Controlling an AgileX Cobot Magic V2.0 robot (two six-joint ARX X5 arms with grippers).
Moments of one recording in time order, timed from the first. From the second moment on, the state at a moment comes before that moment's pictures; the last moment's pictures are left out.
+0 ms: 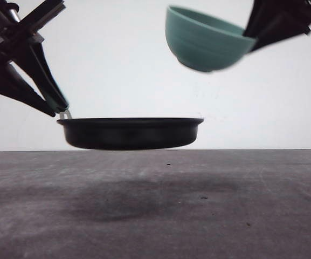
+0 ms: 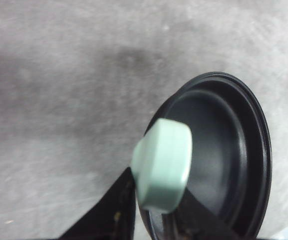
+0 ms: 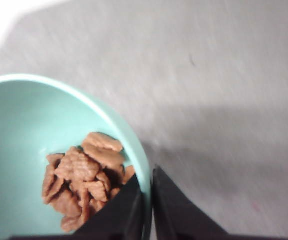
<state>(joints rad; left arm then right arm) -0.42 1.13 0.80 -0.44 0.34 -0.68 0.51 1.05 0.88 -0.33 -0.13 0.53</state>
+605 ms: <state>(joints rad) -0.45 1.13 0.80 -0.44 0.34 -0.70 0.82 1.11 0.88 -0.21 0.37 0.30</state>
